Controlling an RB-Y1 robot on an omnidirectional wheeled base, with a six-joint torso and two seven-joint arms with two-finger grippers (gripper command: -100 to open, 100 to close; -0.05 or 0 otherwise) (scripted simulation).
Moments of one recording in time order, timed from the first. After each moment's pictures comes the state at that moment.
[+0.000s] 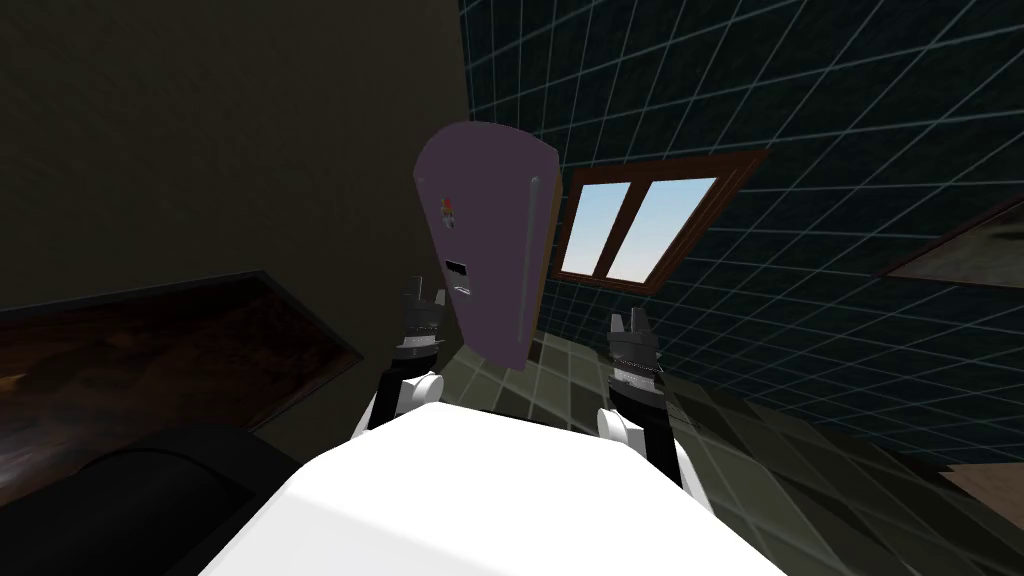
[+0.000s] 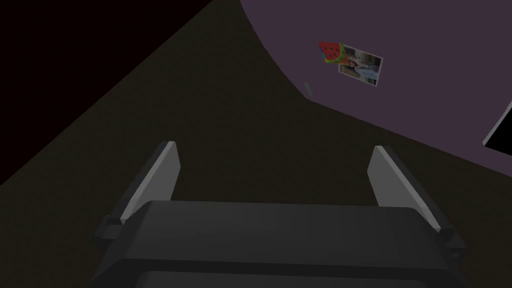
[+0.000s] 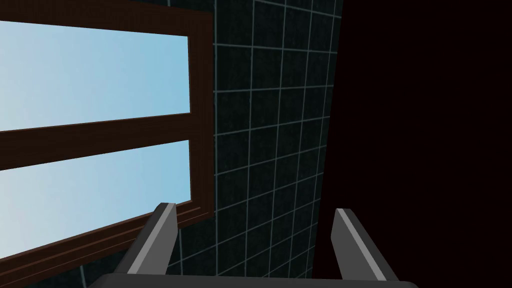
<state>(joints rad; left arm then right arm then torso) 0.50 0.00 0.00 -2.36 0.12 -0.40 -0.10 0.50 0.03 0.00 -2.25 0.07 -0.47 -0.04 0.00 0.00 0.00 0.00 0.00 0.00</state>
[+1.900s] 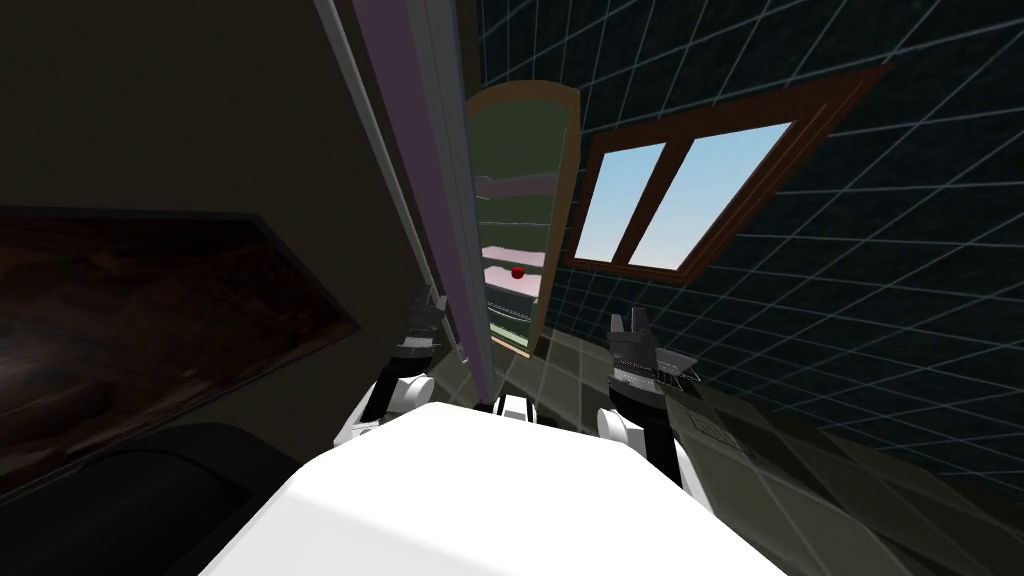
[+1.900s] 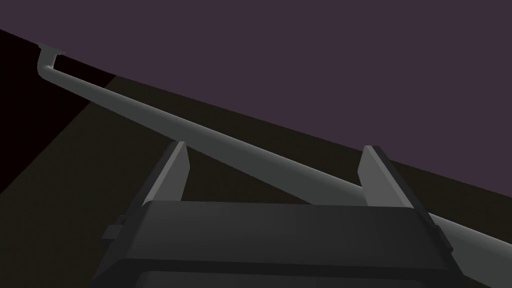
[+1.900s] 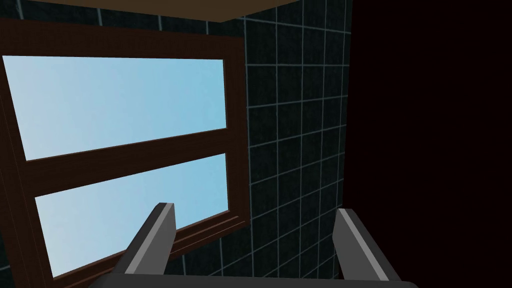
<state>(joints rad) 0.49 0.16 0.04 -2.27 0.17 -0.38 -0.07 0.50 0.03 0.00 -2.25 0.07 -0.47 -0.04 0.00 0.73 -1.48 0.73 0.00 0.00</state>
